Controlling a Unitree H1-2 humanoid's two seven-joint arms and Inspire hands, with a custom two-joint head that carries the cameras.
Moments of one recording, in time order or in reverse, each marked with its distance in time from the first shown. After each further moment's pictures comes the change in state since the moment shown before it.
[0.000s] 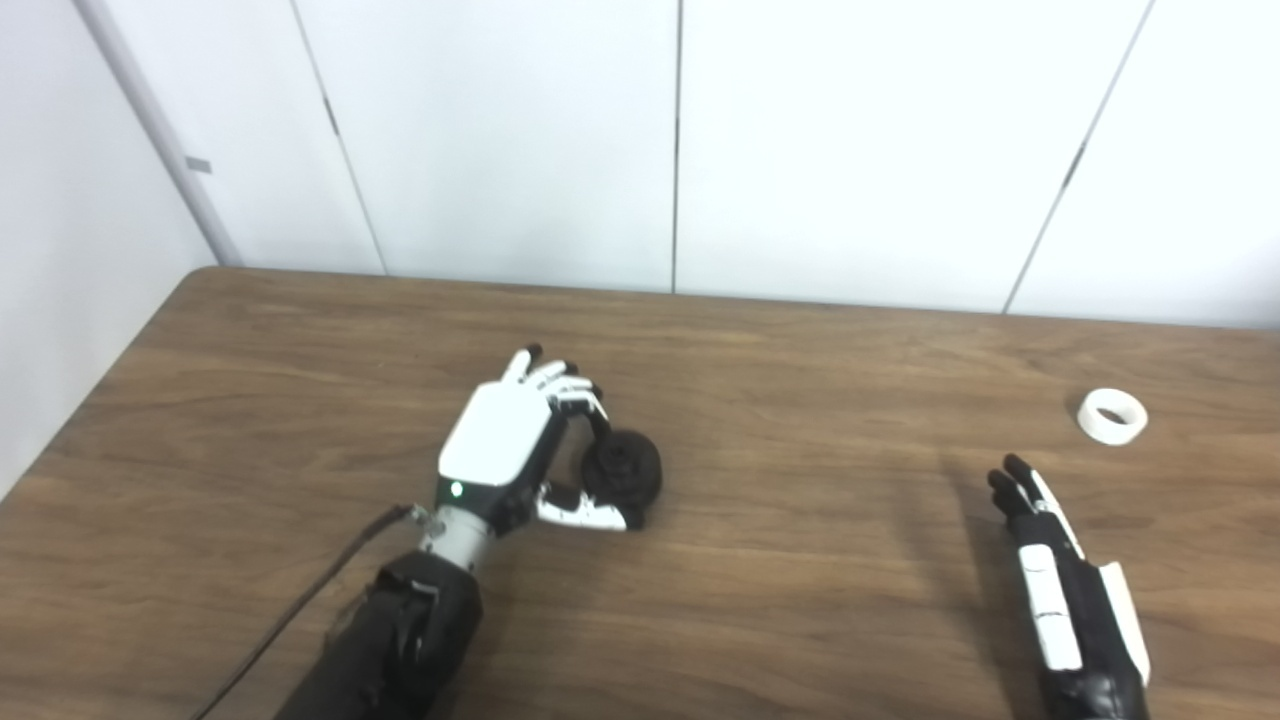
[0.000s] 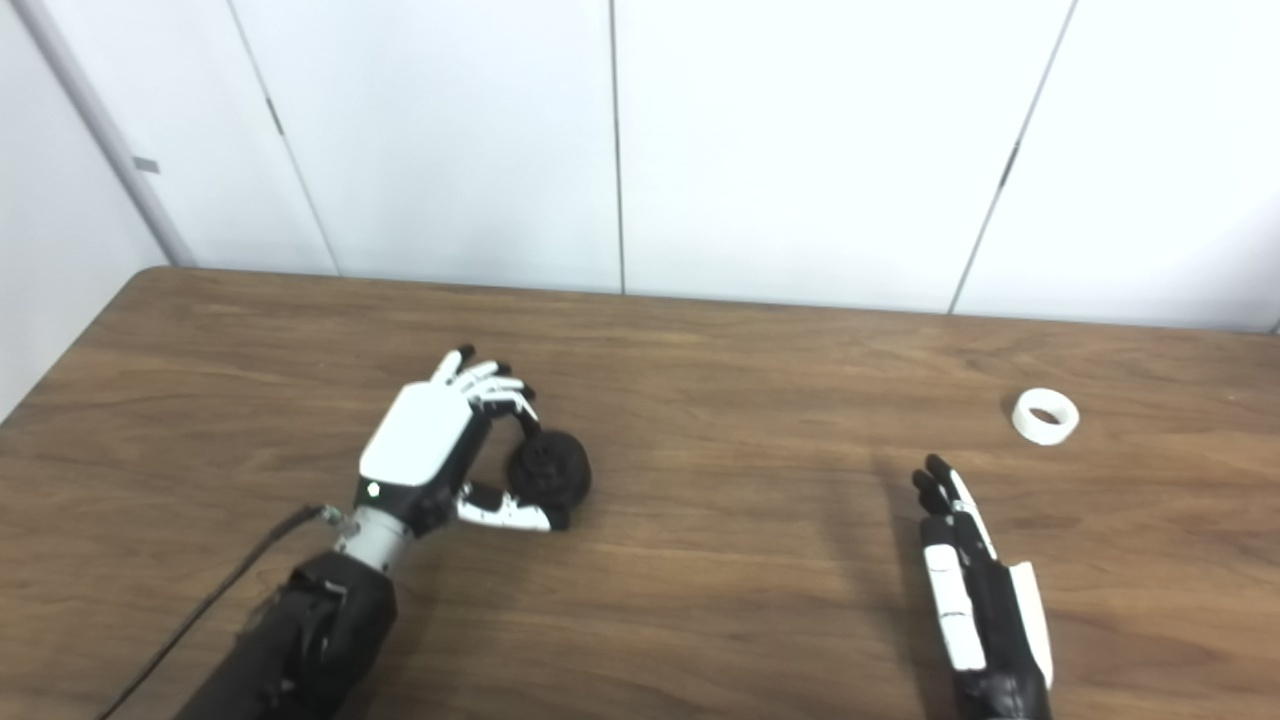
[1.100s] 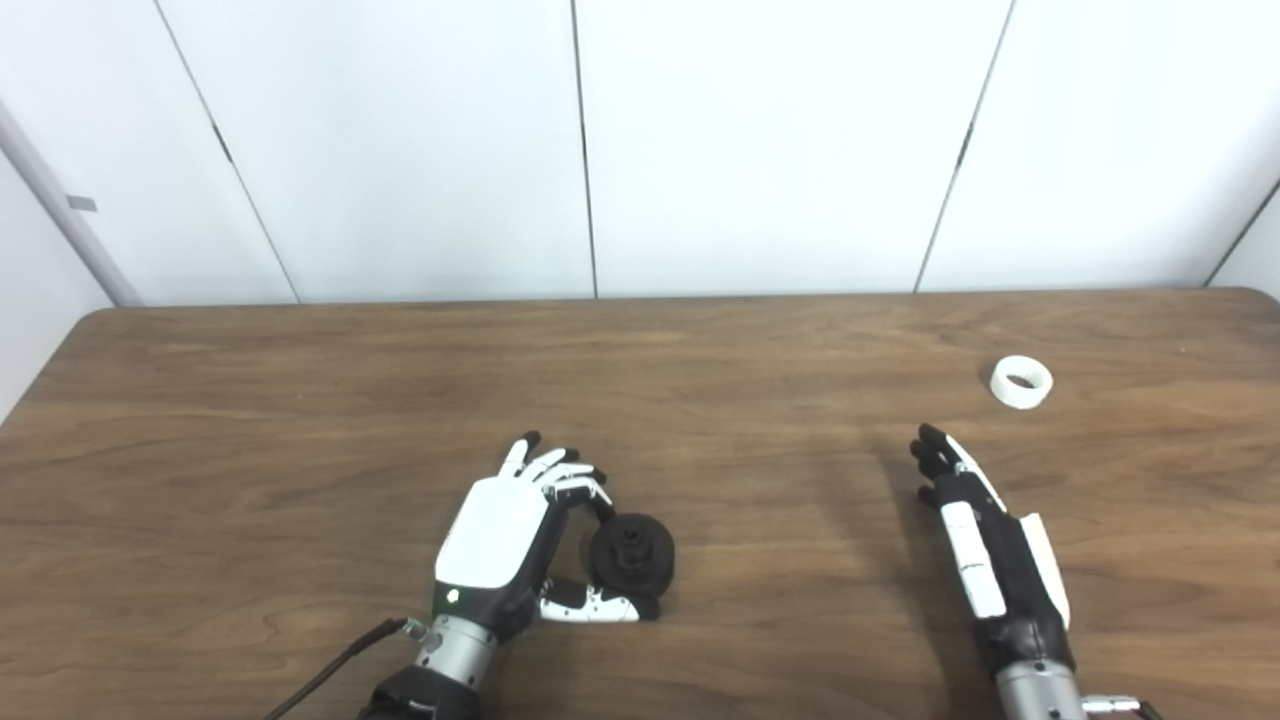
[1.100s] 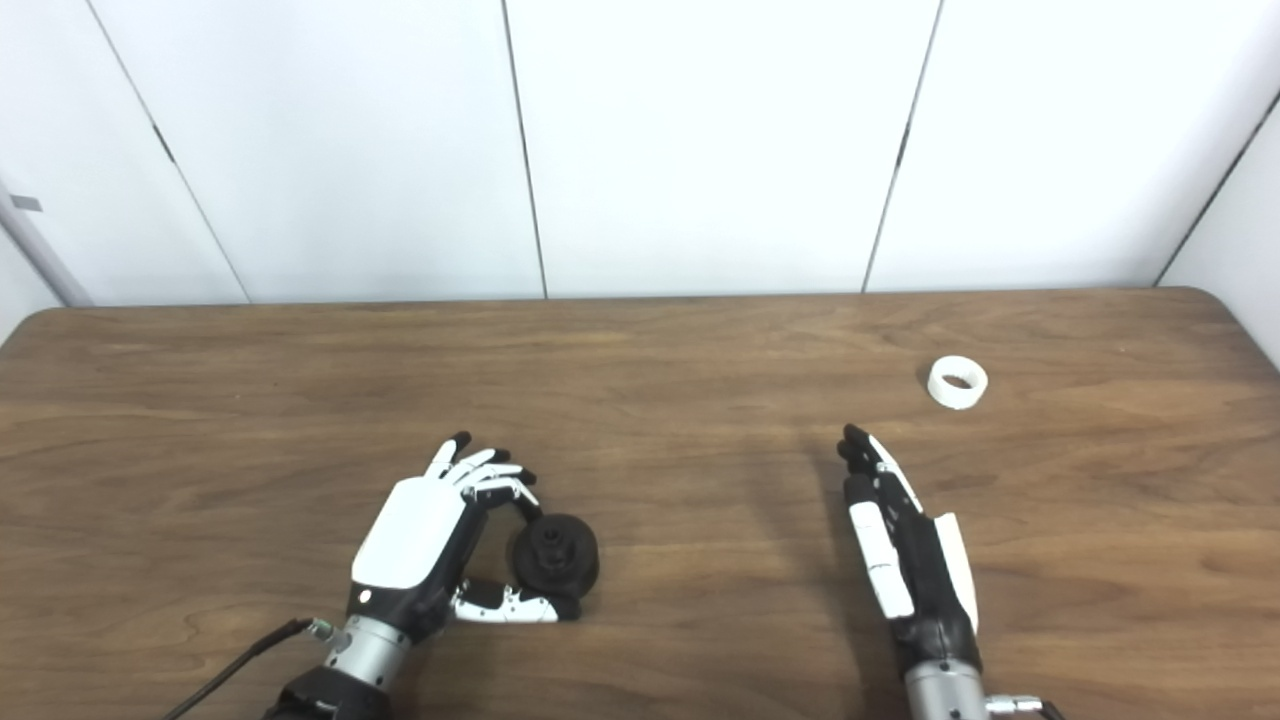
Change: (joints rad) left arm 0.125 -0.090 -0.050 -0.075 0.037 -0.021 -0.027; right arm -0.015 0.019 -0.018 -0.052 -0.050 0.107 -0.040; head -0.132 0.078
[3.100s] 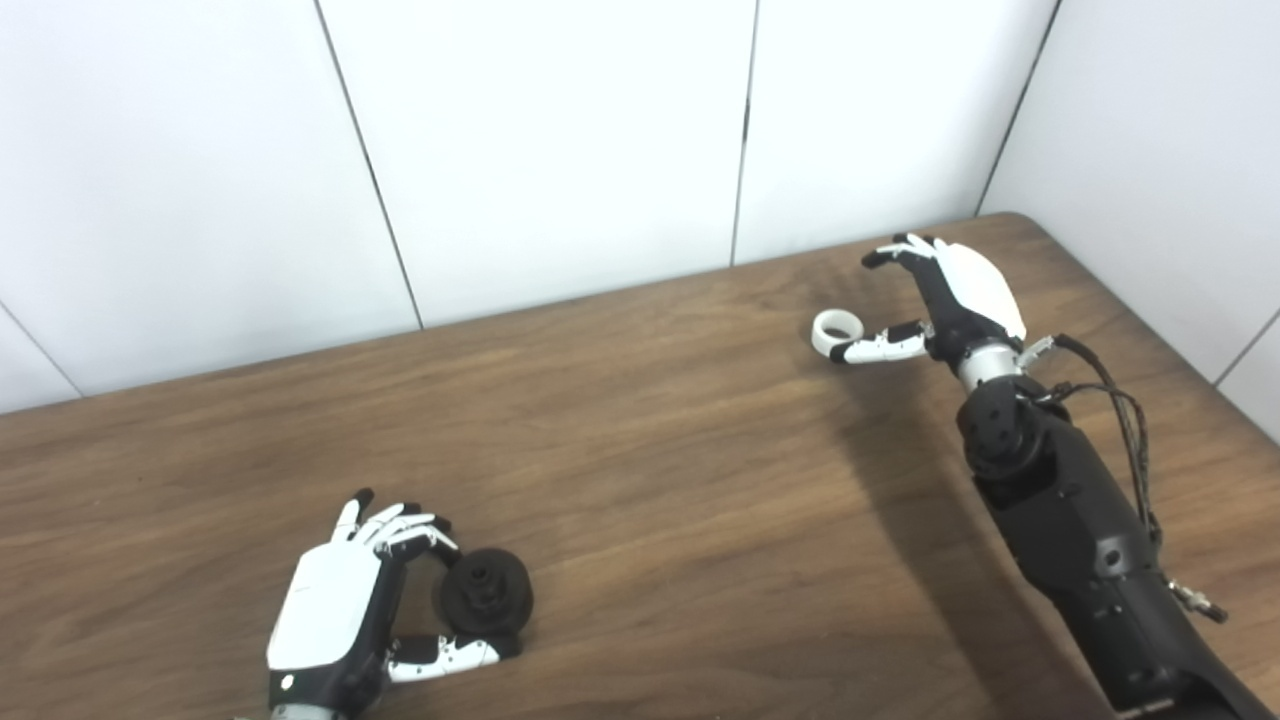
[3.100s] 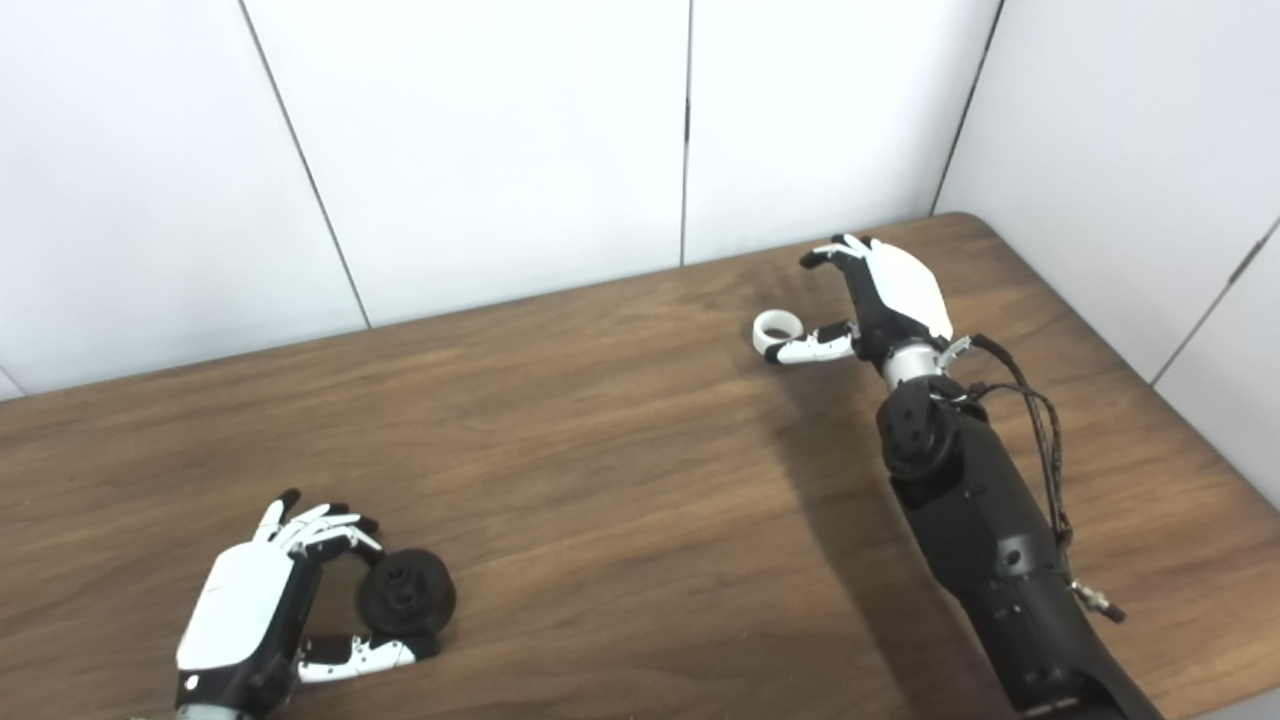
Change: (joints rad) left arm 0.009 0.040 0.058 0.006 -0.053 -0.069 -0.045; right arm -0.510 -0.407 -0.020 0.439 -0.430 0.243 0.051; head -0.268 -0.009
